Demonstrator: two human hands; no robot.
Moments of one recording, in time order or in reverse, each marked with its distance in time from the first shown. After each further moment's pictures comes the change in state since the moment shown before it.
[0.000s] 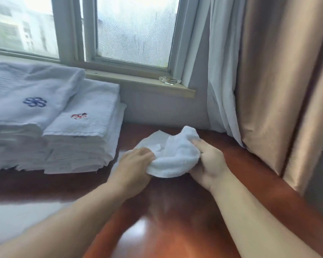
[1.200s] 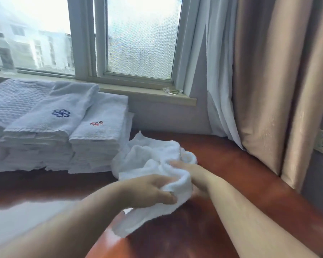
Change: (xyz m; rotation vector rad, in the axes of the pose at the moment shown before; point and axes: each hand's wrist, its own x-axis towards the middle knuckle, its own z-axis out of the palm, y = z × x) left_hand -0.047 0.053 -0.060 -0.518 -0.725 -0.072; right_hand -0.027 0.024 0.014 -0.732 -0.019 0.461
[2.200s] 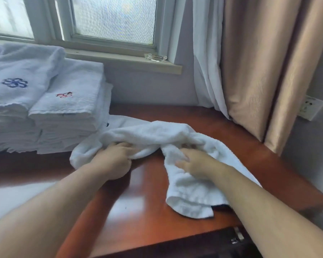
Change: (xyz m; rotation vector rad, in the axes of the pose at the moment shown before) left_hand 0.046 -0.090 -0.010 0.563 0.386 -0.206; right_hand 0.005 0.057 -0.037 -0.956 0.230 -0.141
